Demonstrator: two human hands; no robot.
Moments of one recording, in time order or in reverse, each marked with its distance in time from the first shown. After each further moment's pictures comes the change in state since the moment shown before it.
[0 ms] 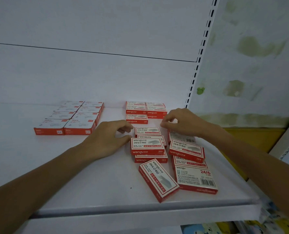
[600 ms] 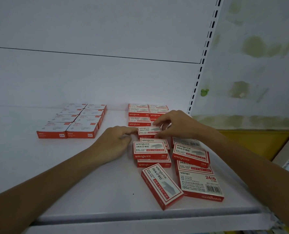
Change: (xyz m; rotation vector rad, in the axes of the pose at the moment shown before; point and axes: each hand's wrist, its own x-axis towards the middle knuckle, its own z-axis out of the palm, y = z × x) left_hand 0.000 0.014 0.004 -0.084 -0.058 -0.102; right_hand 0.010 -0.020 0.004 0.190 -0.040 -0.034
